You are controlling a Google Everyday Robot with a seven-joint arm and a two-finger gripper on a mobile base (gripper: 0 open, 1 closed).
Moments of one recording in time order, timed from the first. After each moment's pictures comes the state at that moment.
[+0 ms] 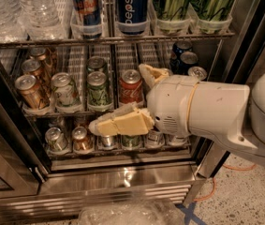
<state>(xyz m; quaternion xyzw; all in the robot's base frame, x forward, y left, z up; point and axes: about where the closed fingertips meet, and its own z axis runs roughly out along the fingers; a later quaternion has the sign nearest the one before) 0.431 0.019 0.958 -0.42 0.68 0.26 0.54</state>
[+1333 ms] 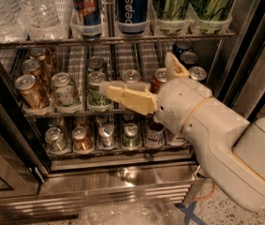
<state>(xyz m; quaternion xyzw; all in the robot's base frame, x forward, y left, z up) 0.475 -0.018 0.983 -0.22 0.64 0.26 0.69</state>
